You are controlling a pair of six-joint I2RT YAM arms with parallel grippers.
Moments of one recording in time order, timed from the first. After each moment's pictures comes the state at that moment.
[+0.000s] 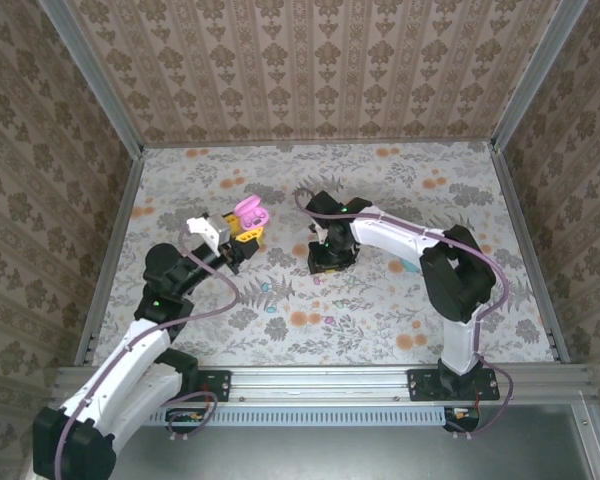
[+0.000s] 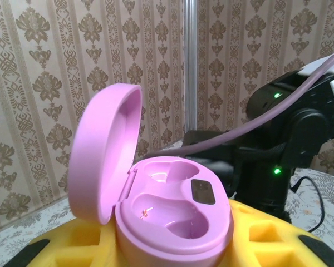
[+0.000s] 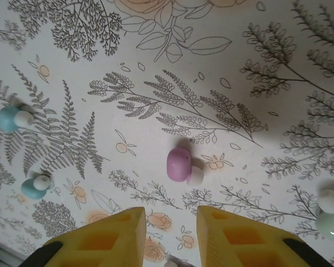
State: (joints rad) left arm -0.42 0.72 0.44 0.42 0.53 -0.03; right arm 0.66 1.93 1.44 -0.89 -0.23 0.49
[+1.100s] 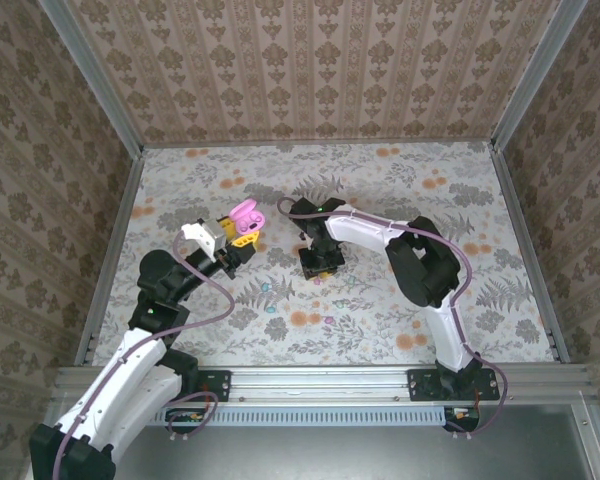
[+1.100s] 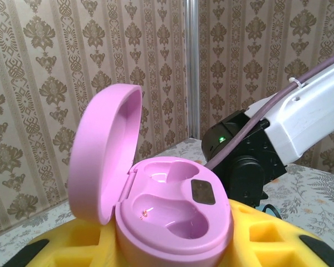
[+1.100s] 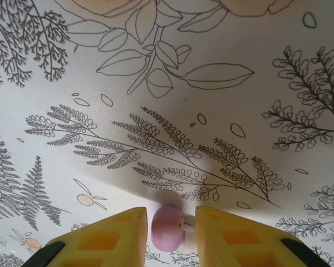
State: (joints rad) left arm -0.42 0.65 0.44 0.36 0.52 -0.01; right arm 0.70 2.14 1.62 -1.01 -0.16 0.46
